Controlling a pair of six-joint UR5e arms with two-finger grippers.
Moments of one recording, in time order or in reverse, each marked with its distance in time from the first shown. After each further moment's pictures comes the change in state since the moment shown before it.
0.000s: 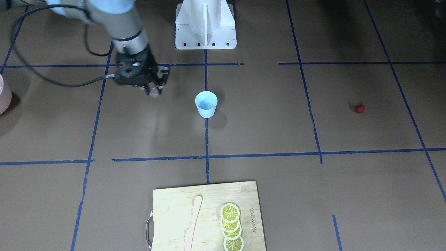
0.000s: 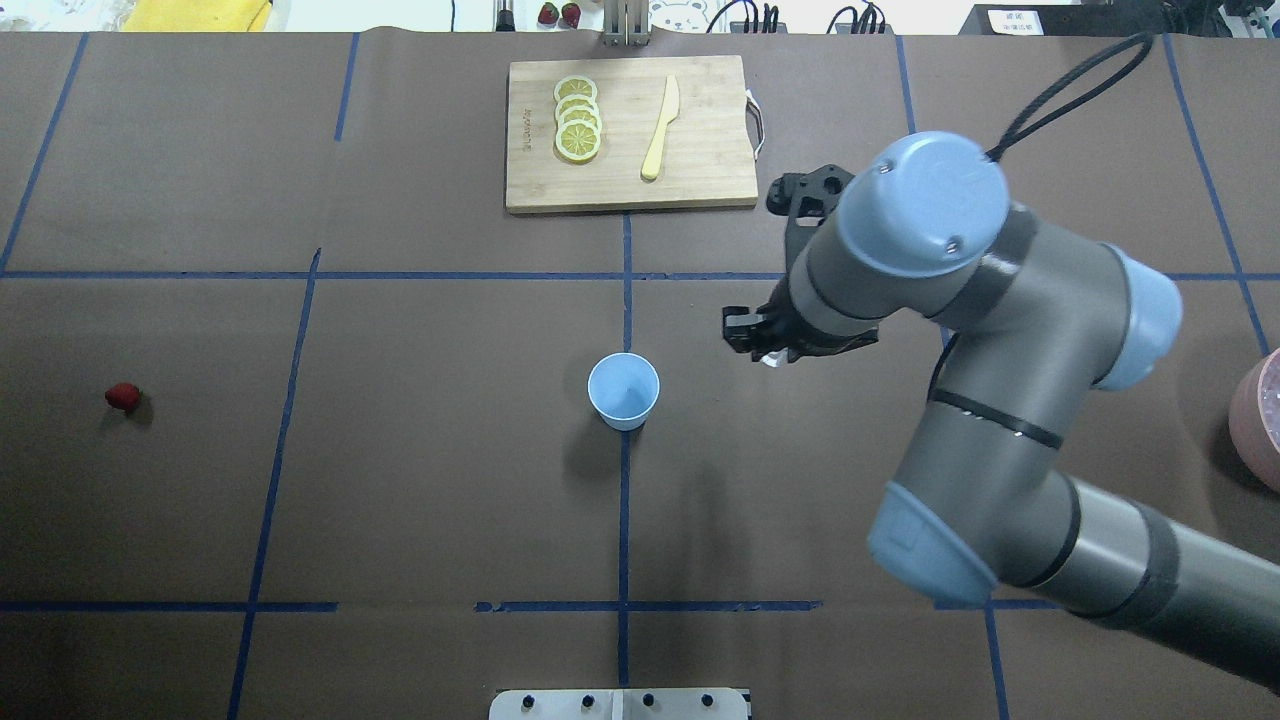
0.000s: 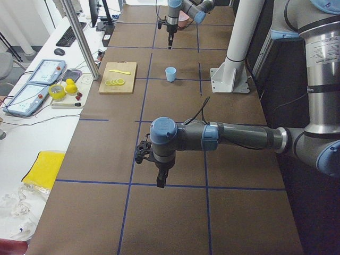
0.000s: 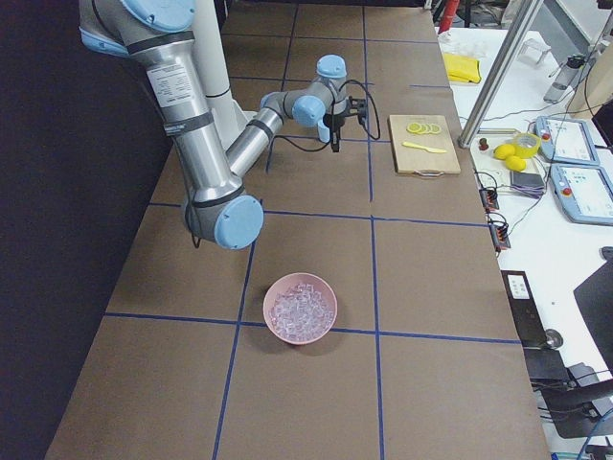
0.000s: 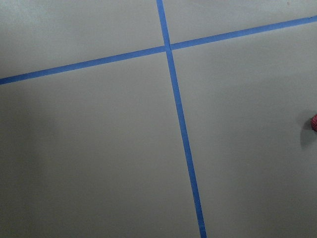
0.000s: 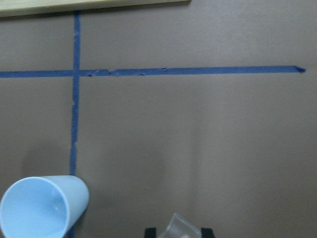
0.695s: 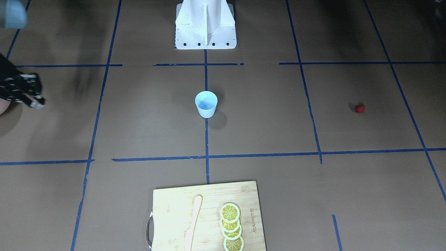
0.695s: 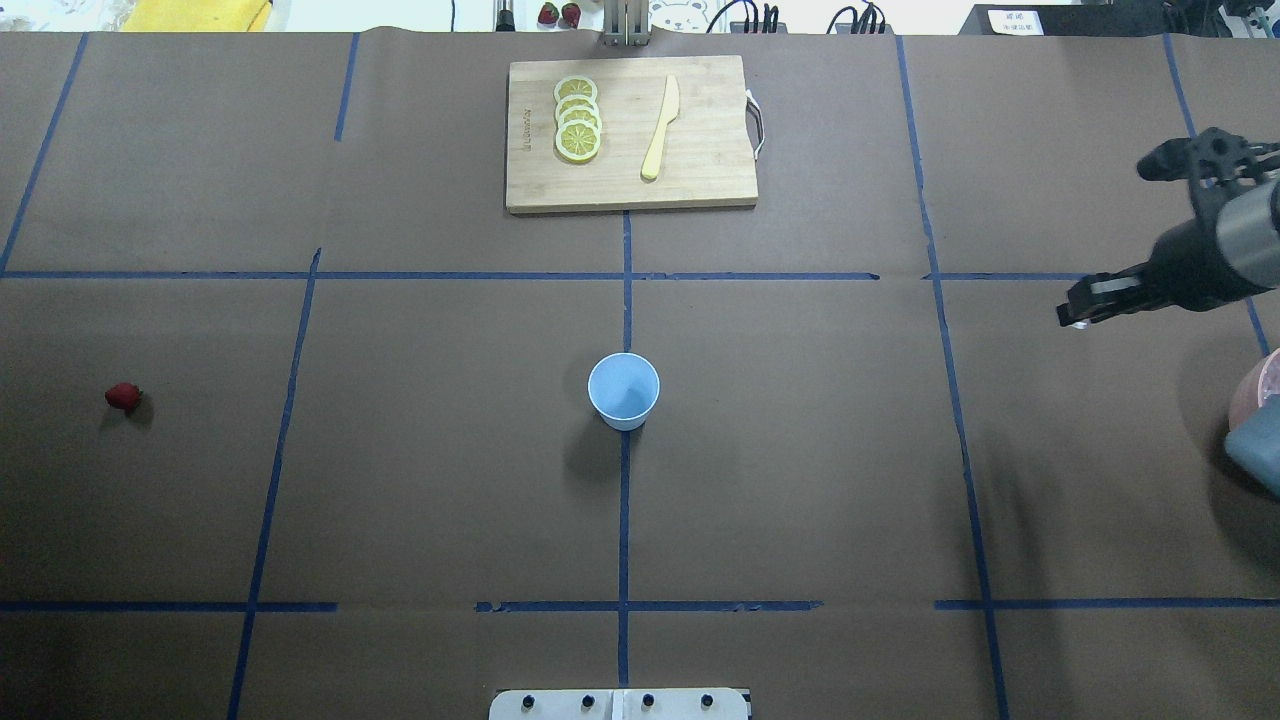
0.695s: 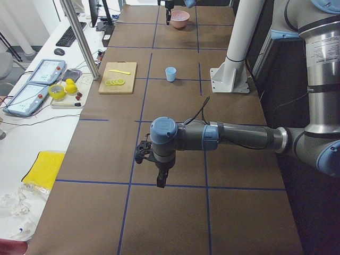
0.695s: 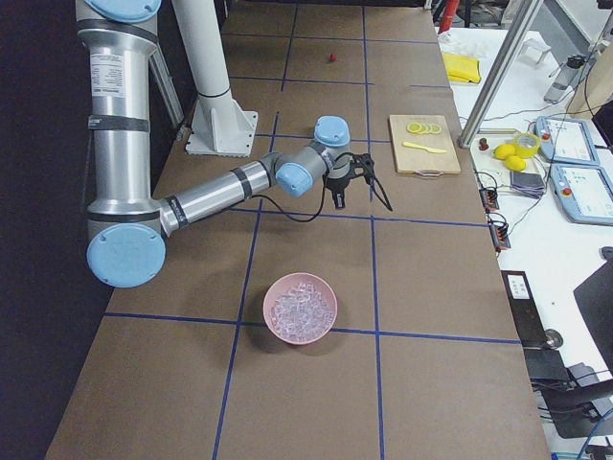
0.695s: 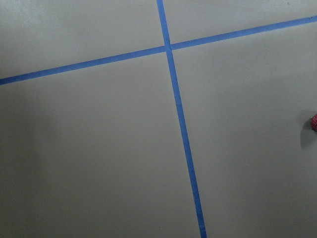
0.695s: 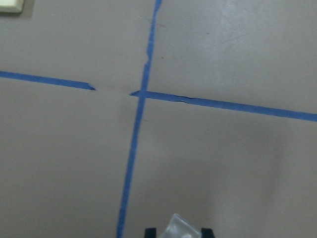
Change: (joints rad) left arm -0.001 0.001 -0.001 0.001 0.000 0.000; right arm 0.390 -0.552 0.019 0.479 0.311 -0.408
